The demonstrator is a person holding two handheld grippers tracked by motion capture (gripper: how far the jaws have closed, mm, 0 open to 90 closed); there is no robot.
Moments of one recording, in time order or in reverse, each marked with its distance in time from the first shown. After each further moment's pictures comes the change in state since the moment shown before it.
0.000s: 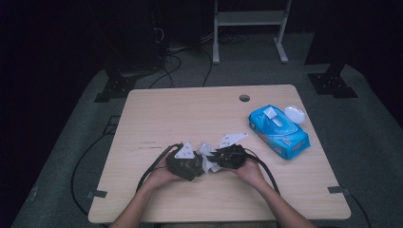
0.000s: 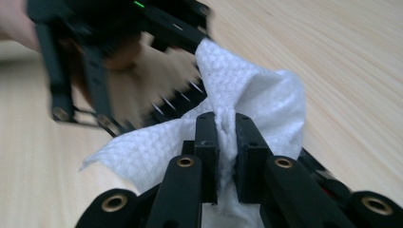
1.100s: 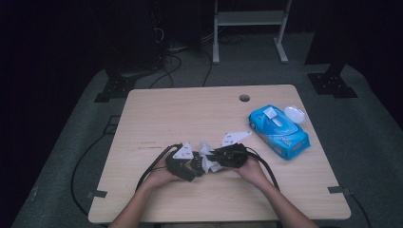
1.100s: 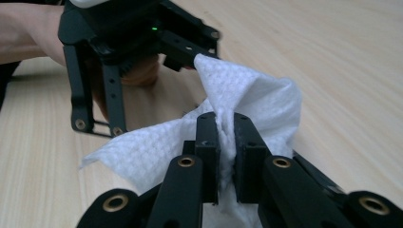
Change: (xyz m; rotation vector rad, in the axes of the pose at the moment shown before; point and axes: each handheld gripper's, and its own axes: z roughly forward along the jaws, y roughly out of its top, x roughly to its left) left arm 0.000 -0.002 -0.002 -0.029 -0.017 -0.008; right arm -0.002 0.003 -0.008 -0.050 0.050 0.002
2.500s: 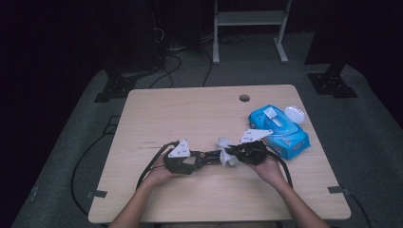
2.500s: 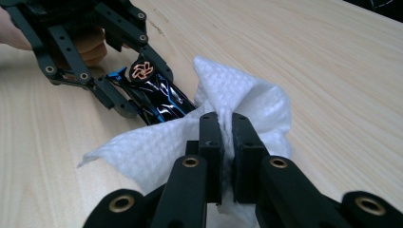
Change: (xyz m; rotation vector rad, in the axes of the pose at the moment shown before) left arm 0.002 0.005 -0.011 -0.091 0.013 0.015; right arm -0.017 -0.015 -0.050 -0.014 -0.159 0.015
